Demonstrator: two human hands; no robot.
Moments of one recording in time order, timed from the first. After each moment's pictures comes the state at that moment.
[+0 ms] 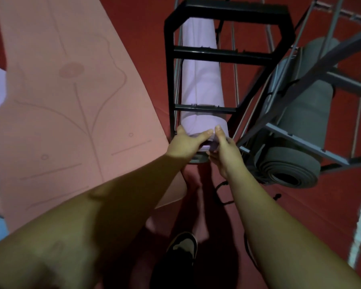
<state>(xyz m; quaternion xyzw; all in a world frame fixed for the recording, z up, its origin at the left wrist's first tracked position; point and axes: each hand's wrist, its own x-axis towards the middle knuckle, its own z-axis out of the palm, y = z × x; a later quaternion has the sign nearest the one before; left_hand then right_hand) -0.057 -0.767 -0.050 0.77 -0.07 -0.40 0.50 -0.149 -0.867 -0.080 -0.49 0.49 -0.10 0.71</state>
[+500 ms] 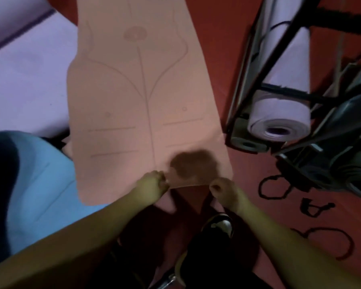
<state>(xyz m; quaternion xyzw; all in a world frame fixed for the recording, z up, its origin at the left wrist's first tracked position) -0.066 -0.482 -0.117 0.89 -0.16 -0.41 0.11 -0.190 -0.717 -0.167 -0.86 0.21 0.28 0.37</state>
